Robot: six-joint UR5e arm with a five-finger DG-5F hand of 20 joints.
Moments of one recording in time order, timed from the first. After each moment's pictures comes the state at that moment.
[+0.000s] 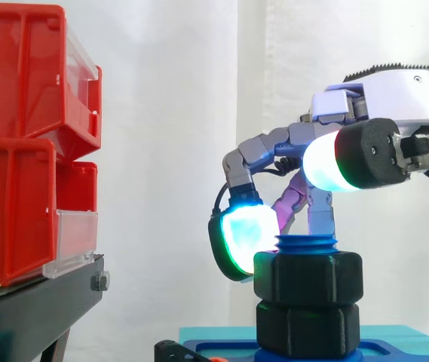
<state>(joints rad) 0.06 -2.23 -1.15 -2.91 -1.64 -1.28</state>
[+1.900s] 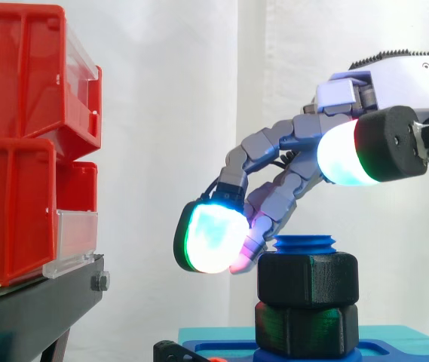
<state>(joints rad) 0.08 -2.23 -1.13 -2.96 -1.66 -1.29</state>
